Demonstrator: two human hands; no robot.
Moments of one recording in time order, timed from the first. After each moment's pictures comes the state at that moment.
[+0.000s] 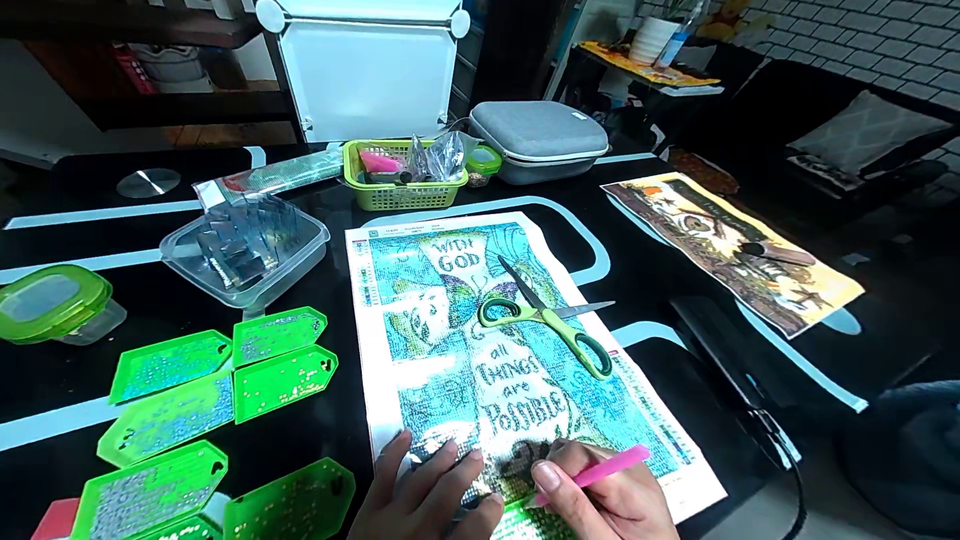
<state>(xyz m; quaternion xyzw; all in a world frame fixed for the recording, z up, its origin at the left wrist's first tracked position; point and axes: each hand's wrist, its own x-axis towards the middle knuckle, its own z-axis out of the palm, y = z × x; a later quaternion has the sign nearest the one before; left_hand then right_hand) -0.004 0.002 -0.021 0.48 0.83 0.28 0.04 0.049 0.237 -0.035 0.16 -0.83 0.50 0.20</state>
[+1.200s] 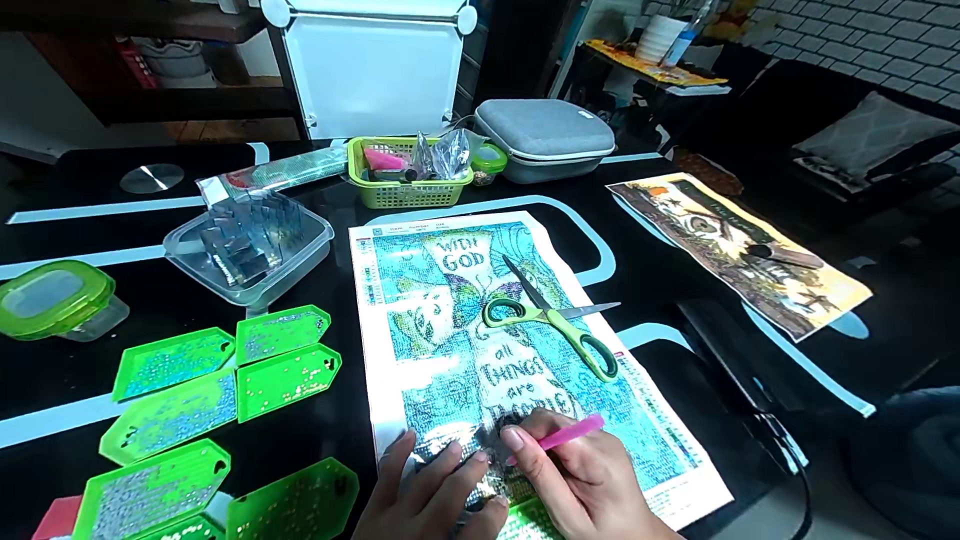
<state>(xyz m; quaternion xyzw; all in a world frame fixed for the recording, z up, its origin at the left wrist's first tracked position) -0.003 0.003 -0.021 0.47 0.83 0.28 0.03 0.020 0.227 -0.041 0.16 -0.86 0.42 0.24</state>
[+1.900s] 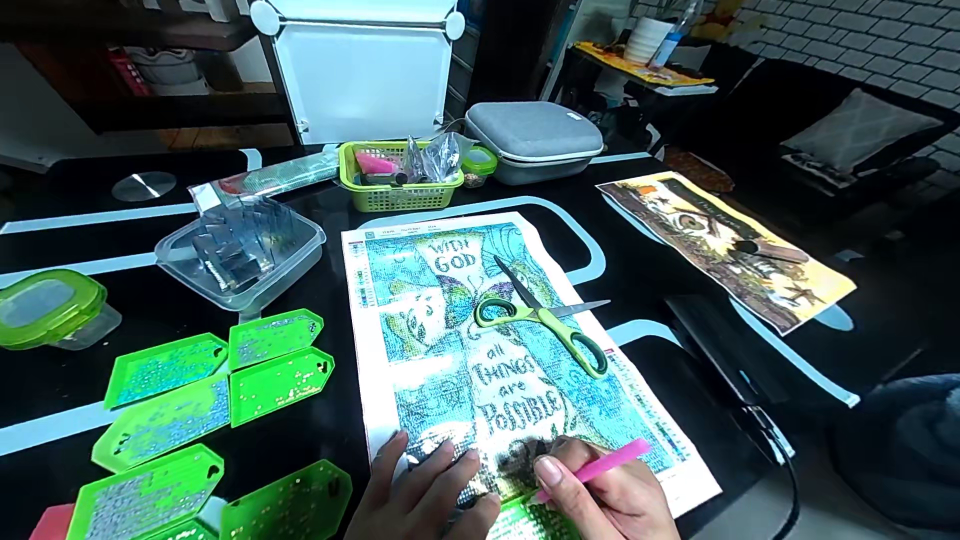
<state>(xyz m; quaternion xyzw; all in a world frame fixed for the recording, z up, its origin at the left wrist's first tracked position) -0.004 0.001 -0.020 0.48 0.83 0.28 0.04 0.054 0.237 -0.035 0.12 -0.83 0.51 0.20</state>
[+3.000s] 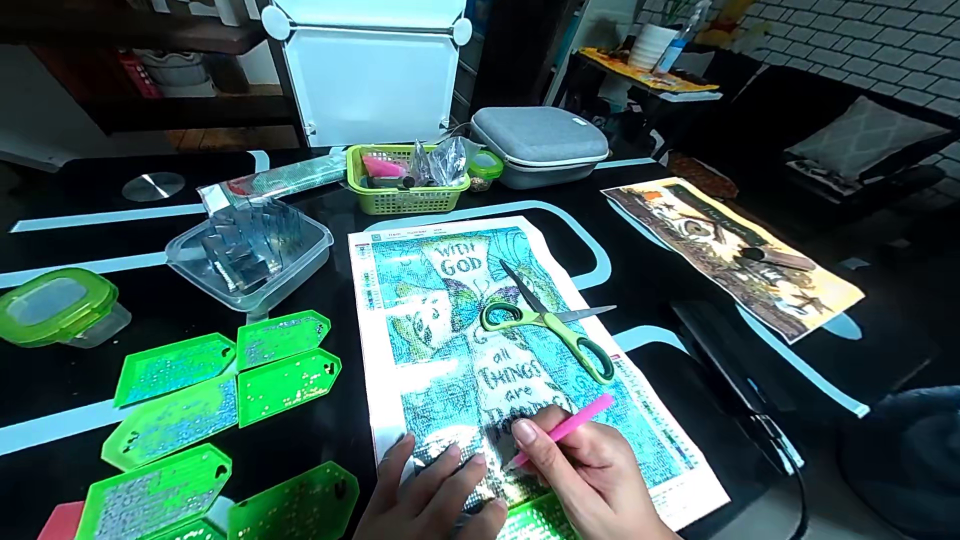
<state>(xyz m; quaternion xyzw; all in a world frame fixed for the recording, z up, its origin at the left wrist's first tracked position) -0.003 0.002 -0.021 0.47 0.83 0.29 0.03 0.023 0.231 -0.043 0.11 -0.81 0.54 0.20</state>
